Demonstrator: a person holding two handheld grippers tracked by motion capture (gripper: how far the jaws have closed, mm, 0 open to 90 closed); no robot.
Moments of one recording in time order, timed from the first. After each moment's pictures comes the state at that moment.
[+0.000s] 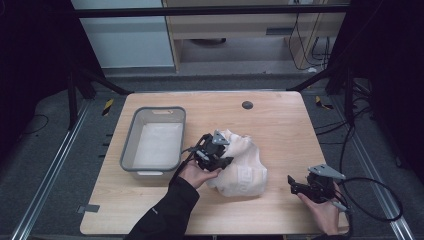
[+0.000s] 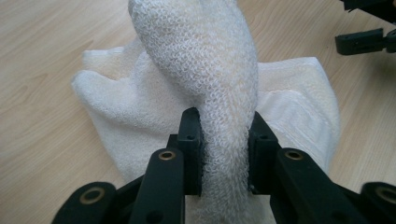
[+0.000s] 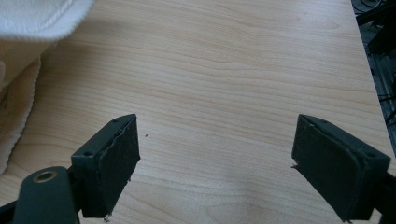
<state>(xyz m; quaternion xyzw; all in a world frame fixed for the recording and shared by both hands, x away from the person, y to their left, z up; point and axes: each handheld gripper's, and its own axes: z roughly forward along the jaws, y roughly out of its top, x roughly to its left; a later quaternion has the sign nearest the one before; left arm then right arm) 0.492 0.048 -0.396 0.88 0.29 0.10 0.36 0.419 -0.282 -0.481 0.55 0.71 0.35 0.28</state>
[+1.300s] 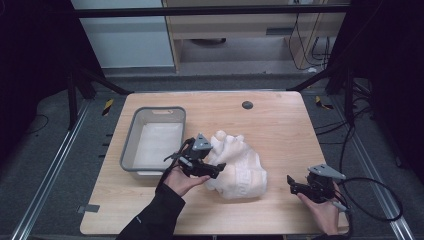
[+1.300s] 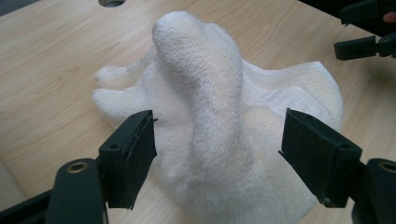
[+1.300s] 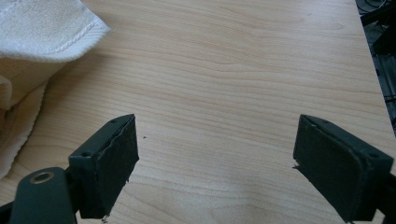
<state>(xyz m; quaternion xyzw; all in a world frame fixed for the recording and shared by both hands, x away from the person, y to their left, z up) 0.472 0.093 -0.390 0.85 0.31 0.12 0.41 0.419 -0.282 -0.481 0.55 0.71 0.35 0.27</state>
